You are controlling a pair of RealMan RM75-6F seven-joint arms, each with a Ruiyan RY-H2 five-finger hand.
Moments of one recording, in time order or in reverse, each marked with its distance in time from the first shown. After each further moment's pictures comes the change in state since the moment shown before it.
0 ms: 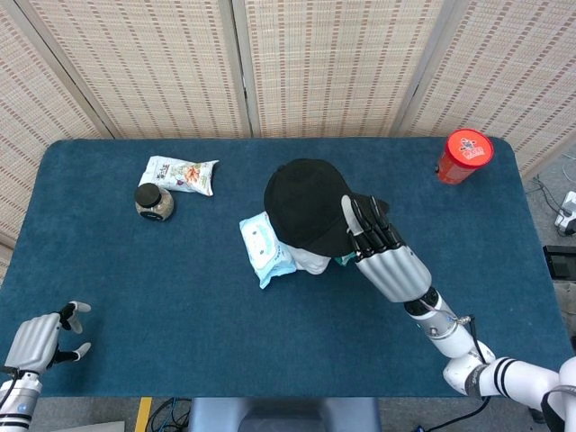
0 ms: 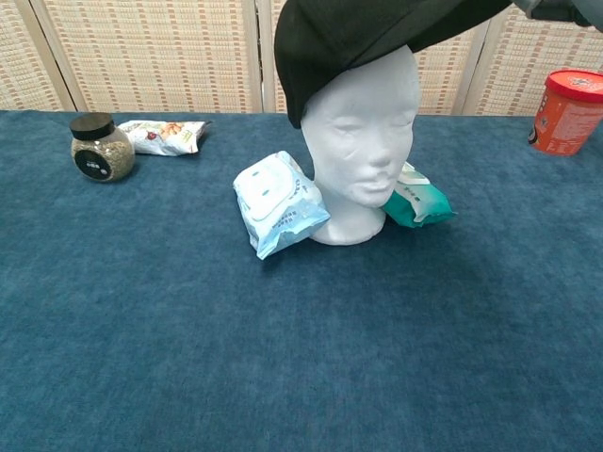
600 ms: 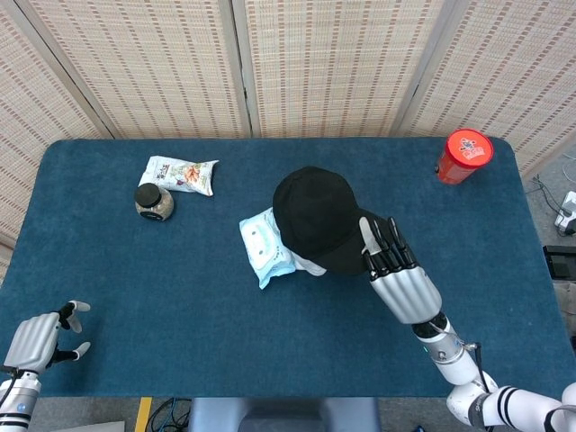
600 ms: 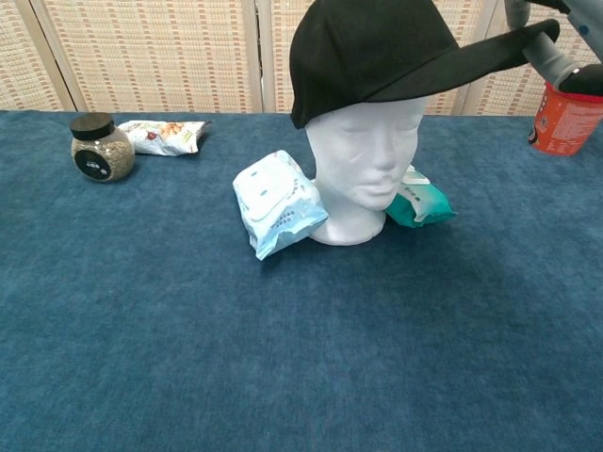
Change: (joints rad) left arm -0.002 0.002 -0.001 -0.001 0.000 -0.002 -0.002; right arm -0.146 -0.063 -0.024 -0.003 -0.027 0.028 0.045
